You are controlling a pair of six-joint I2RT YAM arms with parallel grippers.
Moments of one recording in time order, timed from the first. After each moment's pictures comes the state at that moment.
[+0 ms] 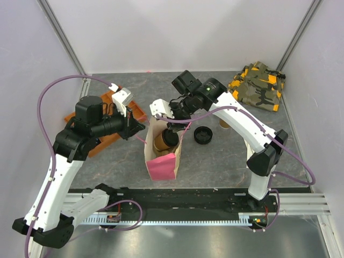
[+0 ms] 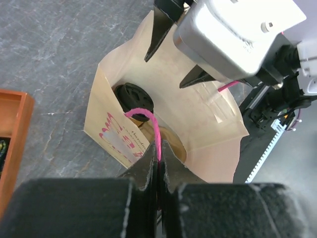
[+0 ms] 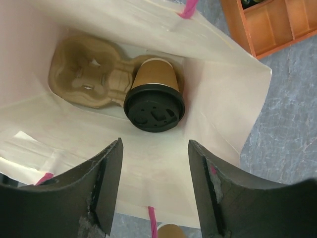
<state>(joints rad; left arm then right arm) -0.39 0.93 1.31 -0.87 0.48 -0.03 0.79 1.83 2.05 -1.25 -0.49 -0.97</state>
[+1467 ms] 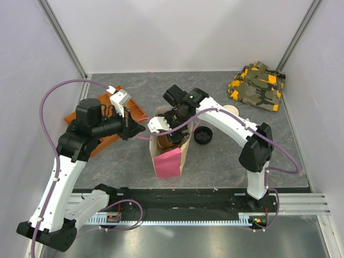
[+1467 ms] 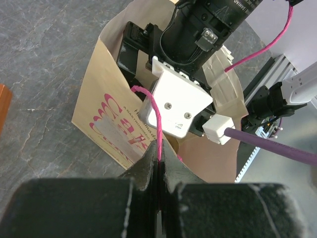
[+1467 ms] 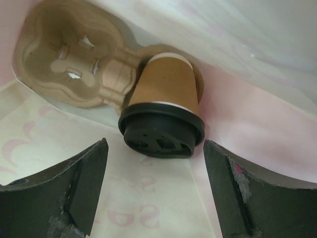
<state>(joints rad) -0.31 0.90 1.20 -0.78 0.59 -0.11 0.82 1.93 1.89 -1.18 -0.40 -1.22</state>
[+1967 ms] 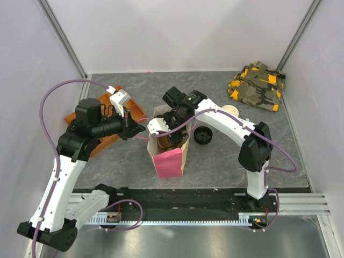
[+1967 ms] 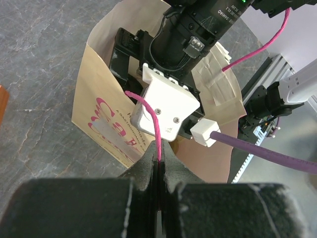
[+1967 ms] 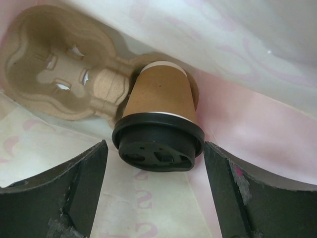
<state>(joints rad) -0.30 0.90 1.20 -0.77 0.61 -0.11 0.82 1.94 1.84 -1.12 -0.40 -1.23</state>
